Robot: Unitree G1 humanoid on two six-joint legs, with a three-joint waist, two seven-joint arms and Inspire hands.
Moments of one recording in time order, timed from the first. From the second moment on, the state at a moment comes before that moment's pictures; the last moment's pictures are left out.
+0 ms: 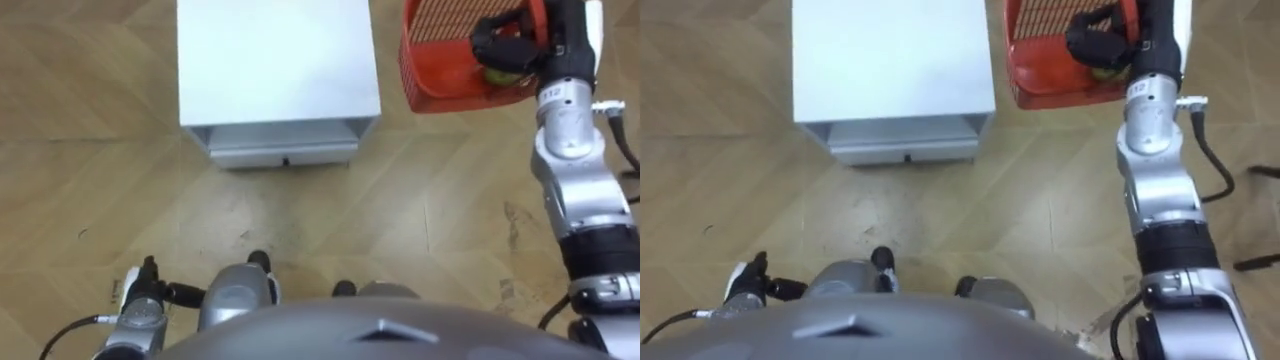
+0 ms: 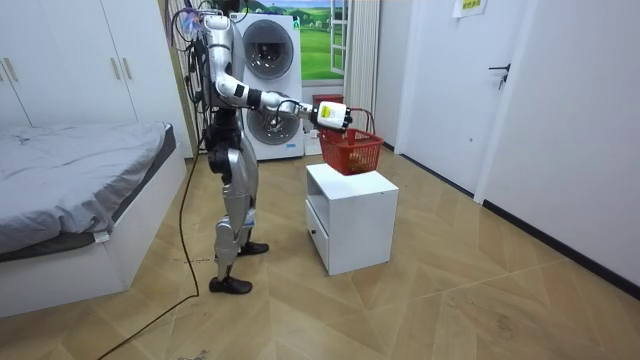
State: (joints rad) left arm 0.20 0.25 -0.01 1.03 0.08 0.06 0.19; right arm -0.10 -0.39 0.06 0.20 0.02 0.02 -0.27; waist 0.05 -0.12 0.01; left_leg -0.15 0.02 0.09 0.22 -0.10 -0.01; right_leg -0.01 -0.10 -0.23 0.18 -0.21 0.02
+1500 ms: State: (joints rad) left arm 0.20 0.23 0.02 1.01 0.11 0.06 0.10; right arm -0.05 -0.28 0.06 0.24 -0.06 0.02 -0.11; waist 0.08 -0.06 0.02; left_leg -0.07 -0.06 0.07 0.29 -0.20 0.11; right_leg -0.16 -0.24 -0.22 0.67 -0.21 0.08
